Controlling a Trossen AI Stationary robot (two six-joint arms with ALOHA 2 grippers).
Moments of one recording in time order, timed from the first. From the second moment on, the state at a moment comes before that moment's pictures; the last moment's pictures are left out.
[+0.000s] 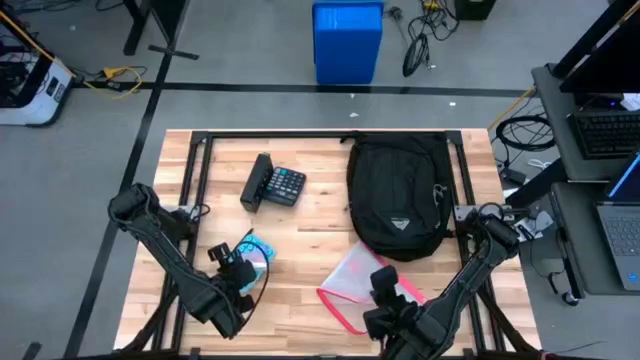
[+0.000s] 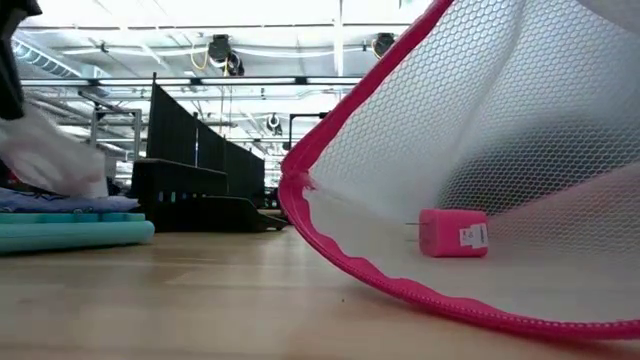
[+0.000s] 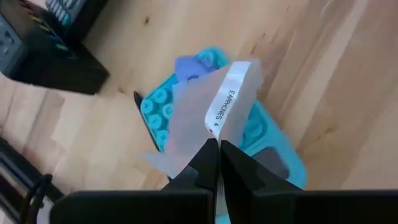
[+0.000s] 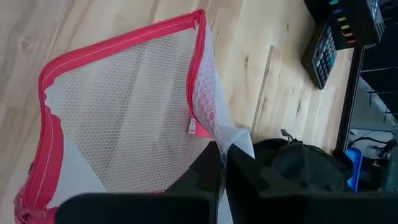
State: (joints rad) left arm -0.86 1.69 1.21 -1.32 -0.47 -1.29; right arm 0.82 2.03 1.93 -1.47 0.63 0.45
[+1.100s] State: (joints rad) left arm -0.86 1.69 1.27 -1.15 -0.71 -1.05; right arm 0.76 2.03 1.93 -1.40 0.63 0.50
